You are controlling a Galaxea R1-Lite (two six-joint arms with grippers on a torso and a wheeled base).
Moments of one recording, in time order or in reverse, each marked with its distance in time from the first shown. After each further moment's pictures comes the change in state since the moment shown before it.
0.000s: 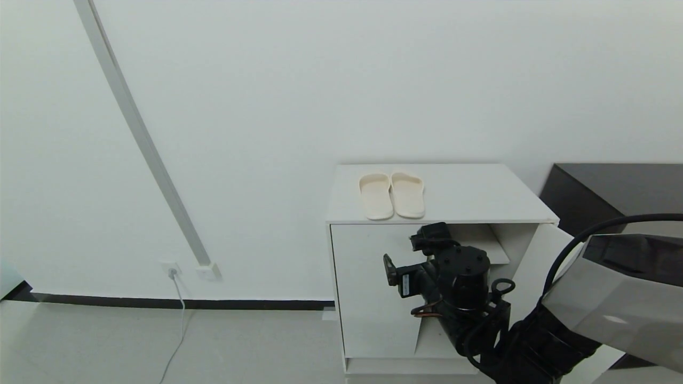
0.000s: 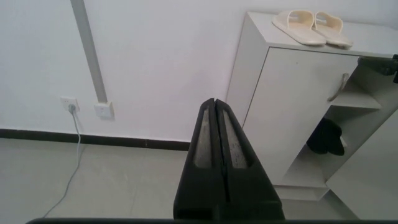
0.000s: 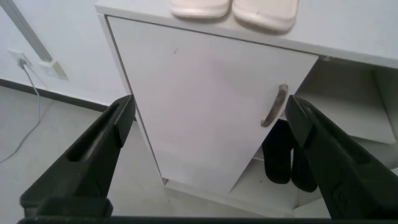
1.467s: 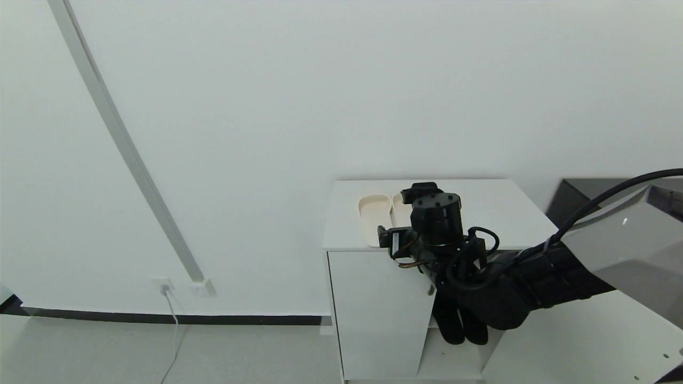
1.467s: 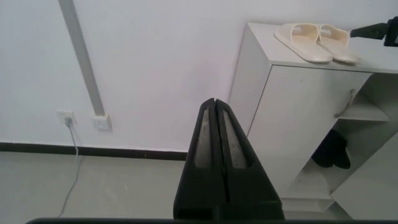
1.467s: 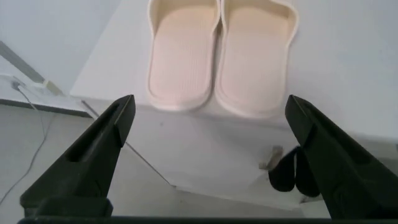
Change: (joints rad) left arm 0.000 0.000 0.000 0.000 -0.010 0.014; right arm -0.039 -0.041 -0.389 0.569 0.000 0.154
